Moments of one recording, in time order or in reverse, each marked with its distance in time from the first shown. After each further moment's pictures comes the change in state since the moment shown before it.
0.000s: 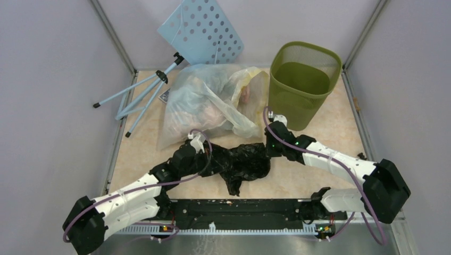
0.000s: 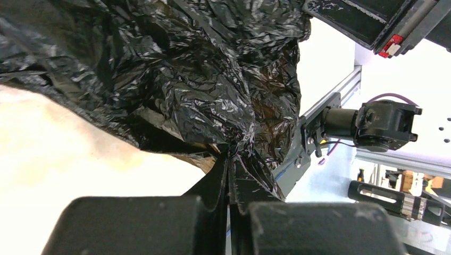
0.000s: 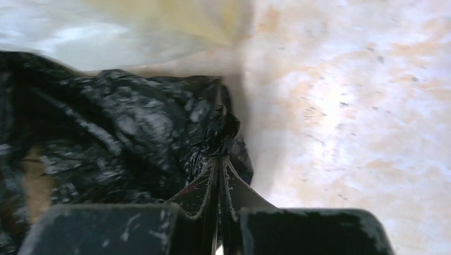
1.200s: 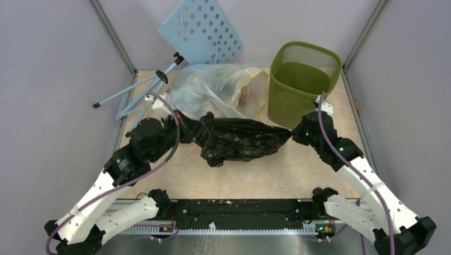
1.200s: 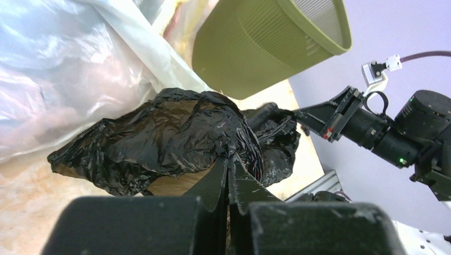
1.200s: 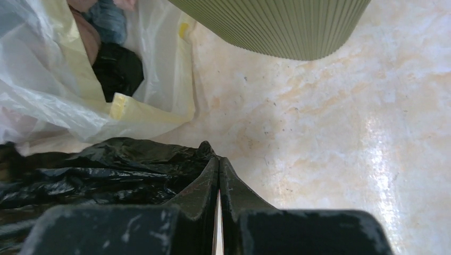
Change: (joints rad) left arm 0.001 -0.129 0.727 -0.547 -0.404 0.228; right arm -0.304 -0.423 0.073 -0.208 0.039 0.060
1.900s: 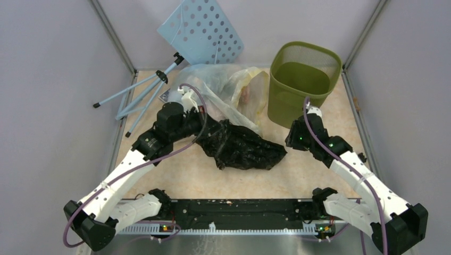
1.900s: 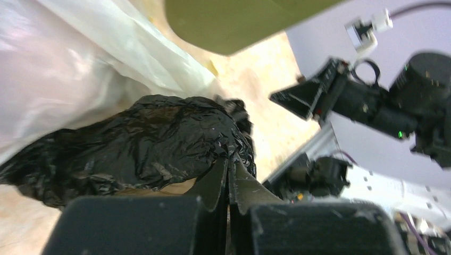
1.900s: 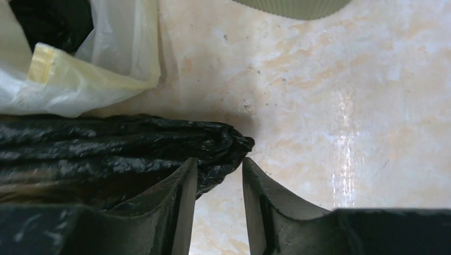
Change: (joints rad) left arm 0.169 0.245 -0.014 0.139 0.362 0.049; right arm -0.002 0.091 -0.056 -0.037 -0.033 -0.066
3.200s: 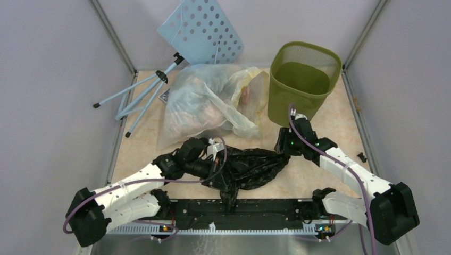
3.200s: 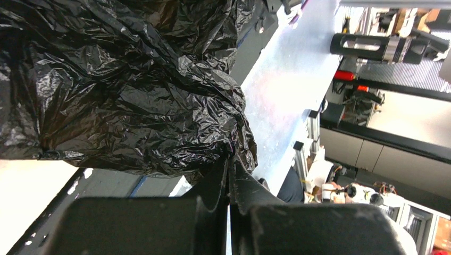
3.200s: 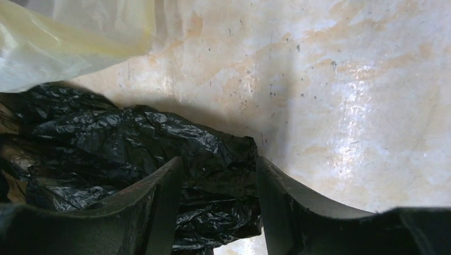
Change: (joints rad) left arm -0.201 -0.043 -0.481 0.003 0.506 -0.072; right arm 0.000 0.130 -0.141 0.212 -0.171 -0.073
